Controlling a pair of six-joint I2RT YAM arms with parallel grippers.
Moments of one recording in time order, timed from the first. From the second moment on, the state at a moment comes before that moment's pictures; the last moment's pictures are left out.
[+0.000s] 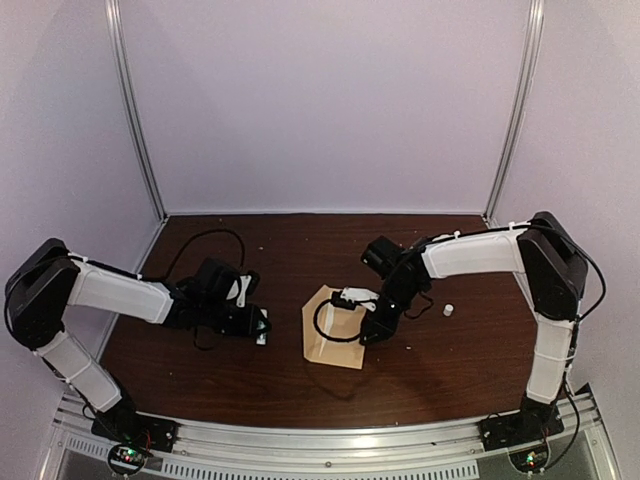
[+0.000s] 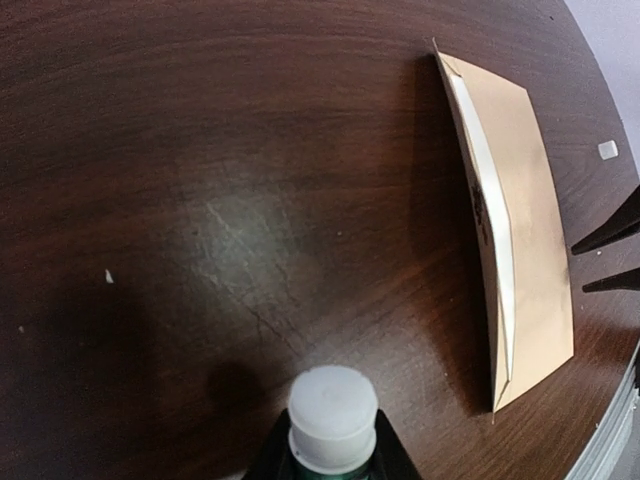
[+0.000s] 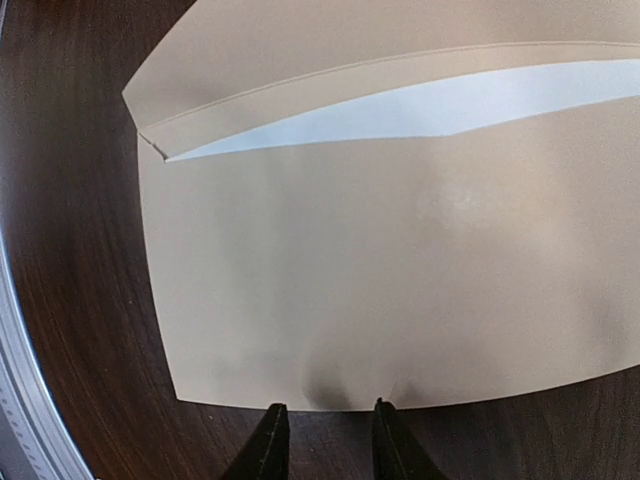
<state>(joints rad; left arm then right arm) -0.70 1.55 0.66 0.03 0.18 -0.54 0.75 1.94 1.29 -0.67 -0.37 -0.38</state>
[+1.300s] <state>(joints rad) -0.69 1.96 1.01 0.27 0.58 -0.49 0.60 2.08 1.40 -0.62 -0.56 -0.37</state>
